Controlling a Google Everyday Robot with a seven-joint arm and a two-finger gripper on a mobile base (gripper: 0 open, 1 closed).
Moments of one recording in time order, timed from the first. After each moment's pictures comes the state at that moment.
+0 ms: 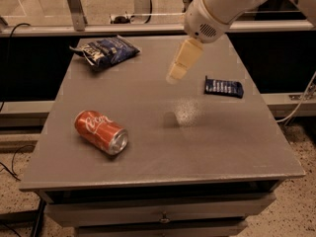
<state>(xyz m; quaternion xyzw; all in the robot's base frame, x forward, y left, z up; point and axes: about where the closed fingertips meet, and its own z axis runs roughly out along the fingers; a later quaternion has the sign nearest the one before) 0.600 -0.060 0.958 -0.62 0.72 0.06 0.31</state>
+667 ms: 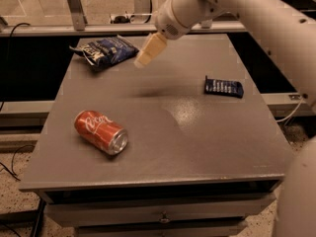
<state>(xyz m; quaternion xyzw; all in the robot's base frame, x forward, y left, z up) 0.705 0.009 0.933 -0.58 0.70 0.11 0.40</state>
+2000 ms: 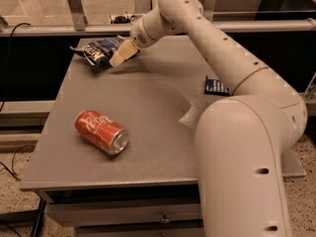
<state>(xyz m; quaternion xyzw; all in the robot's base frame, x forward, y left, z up) 0.812 0.092 0.862 -0.53 0.72 0.19 0.41</state>
